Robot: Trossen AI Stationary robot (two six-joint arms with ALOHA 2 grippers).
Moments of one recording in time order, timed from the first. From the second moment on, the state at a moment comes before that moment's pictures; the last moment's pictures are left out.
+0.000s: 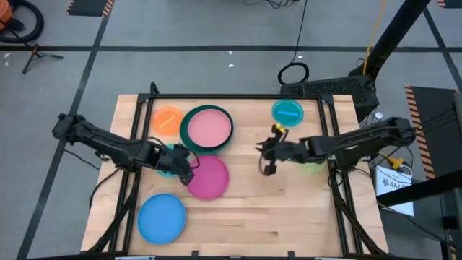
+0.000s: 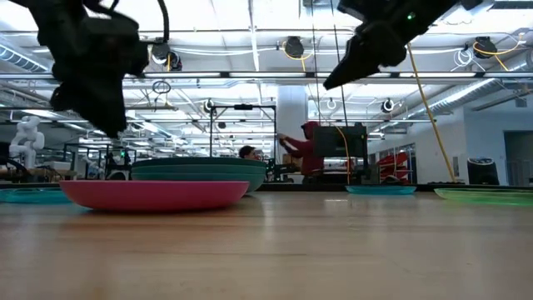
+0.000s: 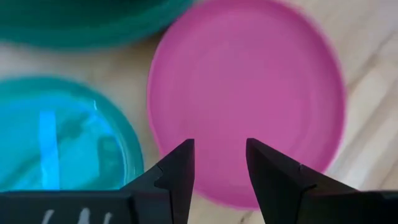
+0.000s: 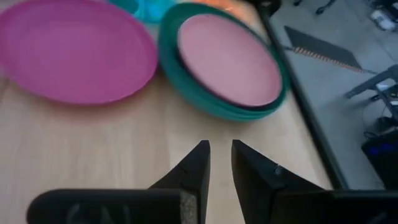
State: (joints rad) left arm -0.26 1.19 0.73 -0.66 -0.18 -1.07; right arm 0.14 1.26 0.80 -0.21 0.50 -0.11
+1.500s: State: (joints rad) left arm -0.20 1.34 0.73 -0.74 -0.19 -1.26; right arm 0.11 0.98 0.74 -0.51 0.50 0.09
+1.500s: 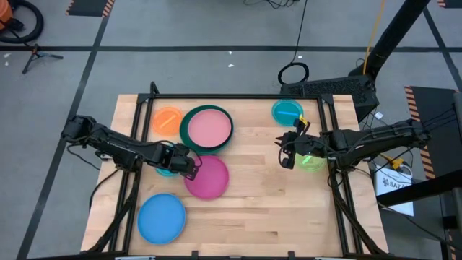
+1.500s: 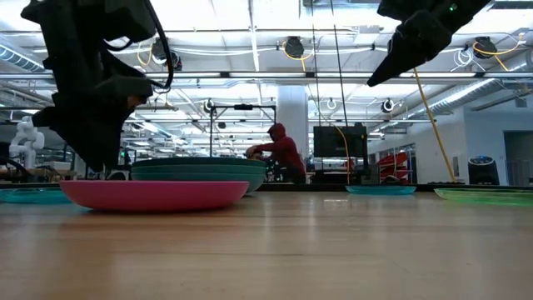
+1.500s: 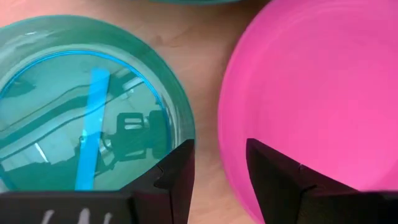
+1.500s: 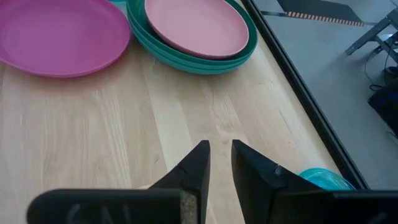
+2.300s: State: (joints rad) left arm -0.22 1.47 0.73 -0.57 -0.13 -1.24; right arm 0.12 0.98 0.74 -0.53 0.50 0.09
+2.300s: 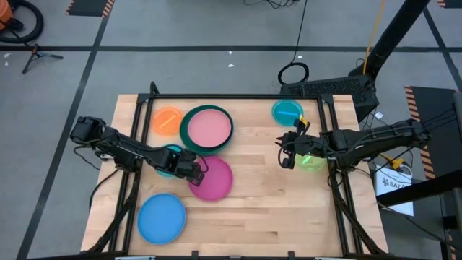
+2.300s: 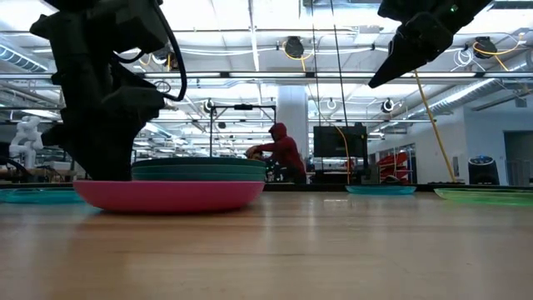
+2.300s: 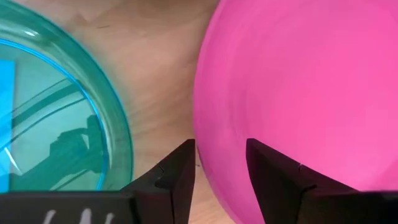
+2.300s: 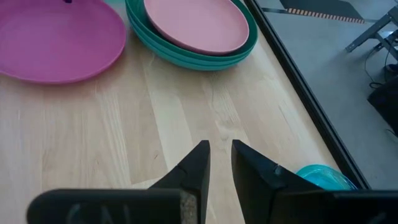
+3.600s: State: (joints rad) left arm -0.15 1.43 1.08 -0.87 -0.11 -0.91; right arm 0.12 0.98 0.74 -0.53 0.50 0.09
